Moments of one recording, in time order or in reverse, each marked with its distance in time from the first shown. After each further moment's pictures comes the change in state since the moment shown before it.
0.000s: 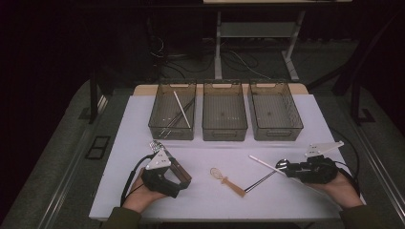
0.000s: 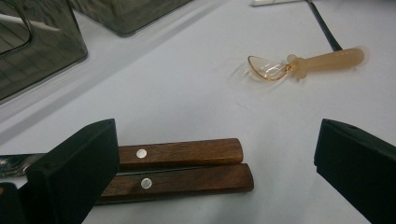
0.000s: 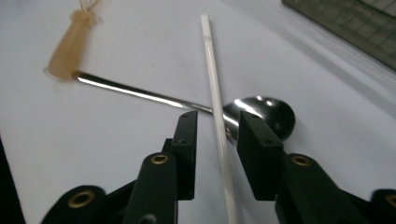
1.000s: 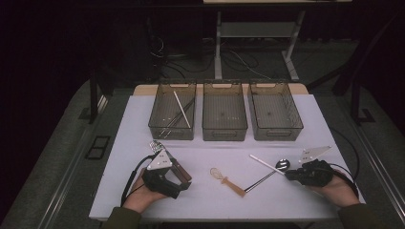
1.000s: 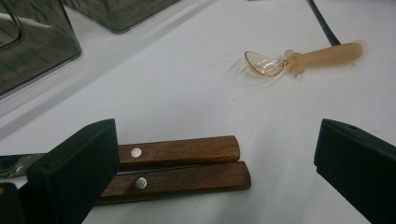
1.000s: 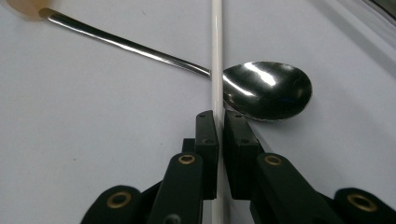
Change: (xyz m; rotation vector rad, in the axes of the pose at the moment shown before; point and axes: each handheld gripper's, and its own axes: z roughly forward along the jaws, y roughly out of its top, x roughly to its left) left arm -0.001 0.000 0.002 0.015 -0.009 0.011; right arm -0.001 -0.008 0.015 0.108 -0.017 -0.101
